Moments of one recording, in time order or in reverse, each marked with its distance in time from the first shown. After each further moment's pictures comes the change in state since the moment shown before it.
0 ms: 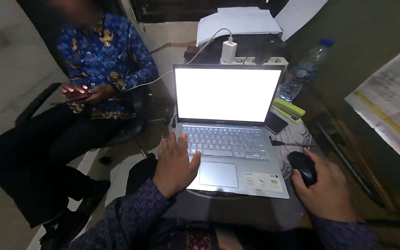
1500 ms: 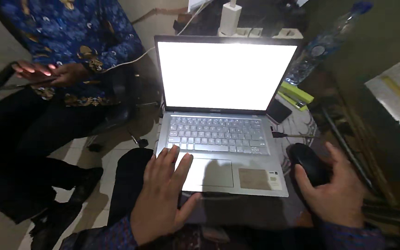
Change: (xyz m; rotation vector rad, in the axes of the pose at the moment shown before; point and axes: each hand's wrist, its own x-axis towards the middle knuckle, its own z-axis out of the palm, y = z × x) left_hand -0.067 -0.009 0.009 -0.057 0.092 0.357; right_hand -0.002 -0.002 -0.010 0.064 -0.010 0.025
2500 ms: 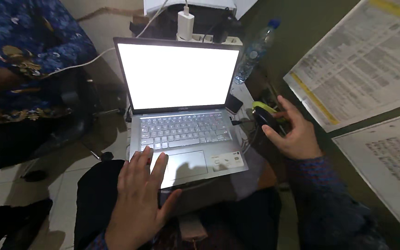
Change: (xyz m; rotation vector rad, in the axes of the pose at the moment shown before) left_hand -0.001 -0.002 -0.001 -0.080 0.042 0.028; right_hand 0.074 -0.017 -0.057 0.094 -0.112 -0.031
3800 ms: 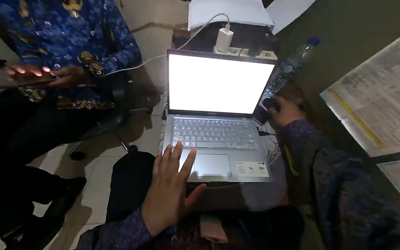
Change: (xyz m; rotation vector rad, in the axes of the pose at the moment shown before) left_hand 0.003 0.003 -0.001 0.048 -0.058 -0.041; right_hand 0.136 0.052 0.091 -0.262 -0.295 0.222
